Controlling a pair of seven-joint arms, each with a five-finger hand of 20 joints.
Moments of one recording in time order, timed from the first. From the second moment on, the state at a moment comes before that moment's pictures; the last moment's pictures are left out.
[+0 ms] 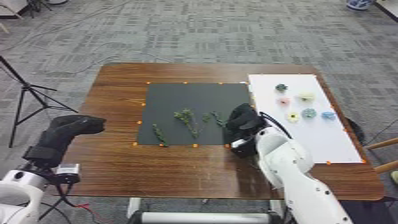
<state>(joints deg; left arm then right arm) 132.7 -47.4 -108.9 -118.5 60.1 3.7 7.0 -88.5 -70.7 69.9 -103.4 -109.4 -6.1 28.1</state>
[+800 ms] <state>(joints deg) 132.5 -47.3 -108.5 -118.3 60.8 0.7 6.5 -90.8 -68.4 76.3 -110.9 -104.9 -14.0 28.4</state>
